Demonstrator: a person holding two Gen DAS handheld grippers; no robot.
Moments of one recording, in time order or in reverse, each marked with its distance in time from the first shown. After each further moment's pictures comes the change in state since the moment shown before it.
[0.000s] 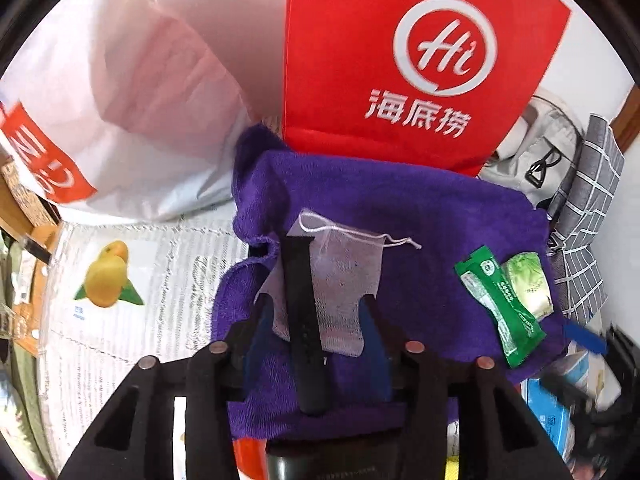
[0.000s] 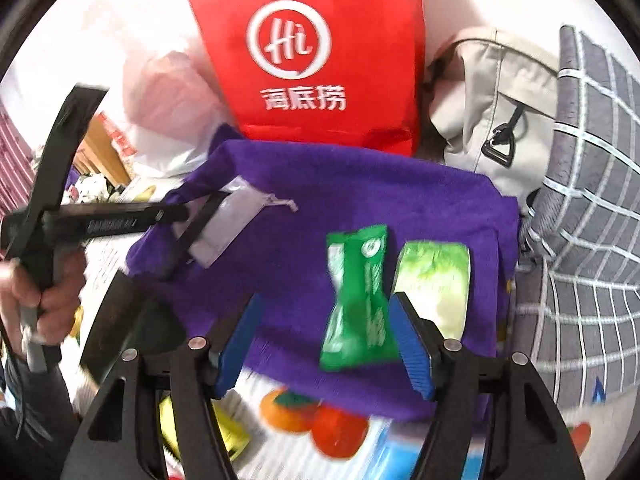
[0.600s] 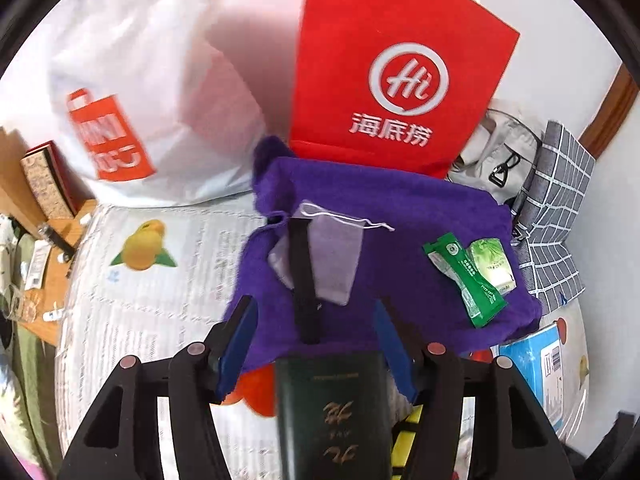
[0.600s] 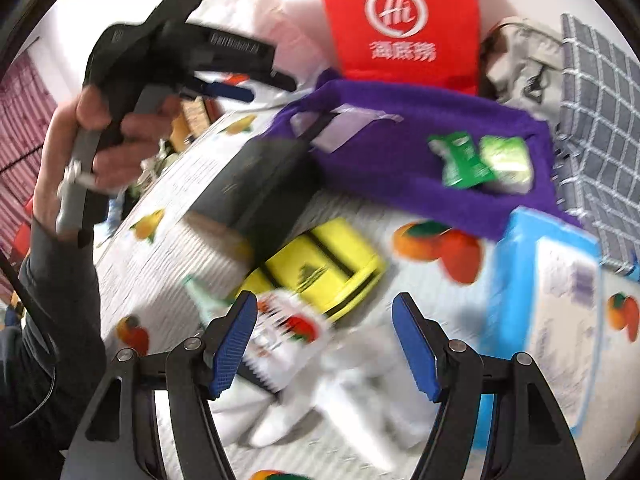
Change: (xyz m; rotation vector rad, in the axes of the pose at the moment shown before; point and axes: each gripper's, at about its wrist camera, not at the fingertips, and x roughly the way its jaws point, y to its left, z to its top) left arm -0.072 0.015 -0.036 -0.031 -0.056 -0.019; right arm -0.052 0.085 -0.126 -0.061 0.029 0.175
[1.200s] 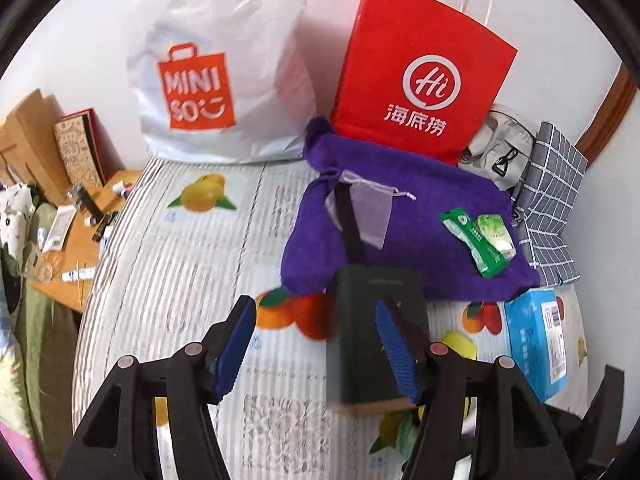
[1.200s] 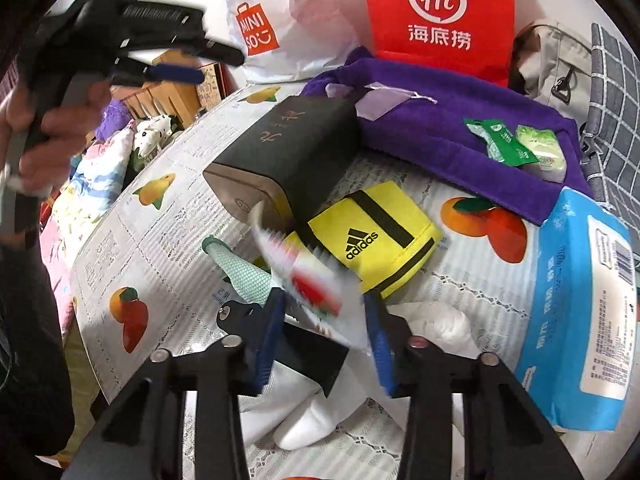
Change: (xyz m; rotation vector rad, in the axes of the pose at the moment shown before) left arm -0.044 0.043 -0.065 -0.049 -0.016 0.007; right arm 0.016 0.029 -0.019 -0.070 0.002 -0.056
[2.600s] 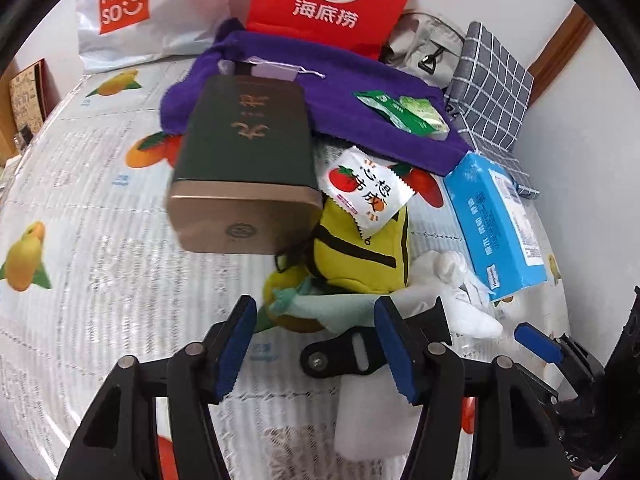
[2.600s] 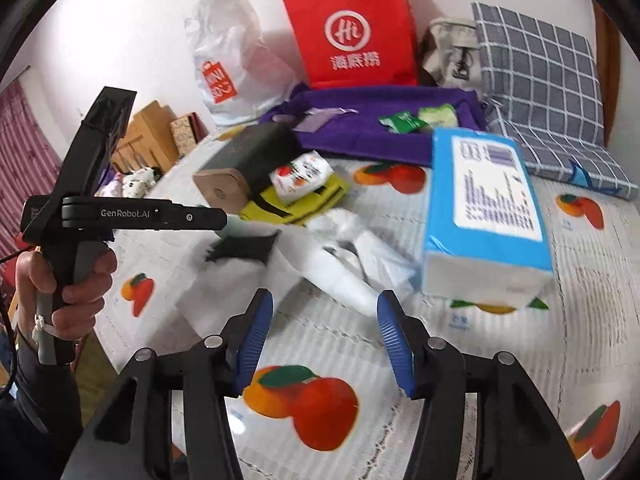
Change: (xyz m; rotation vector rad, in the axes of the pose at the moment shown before) left arm 0.033 -0.078 -0.130 0.057 0.109 -0.171; right arm -0.070 -0.042 -0.087 0.189 -0.140 -0.049
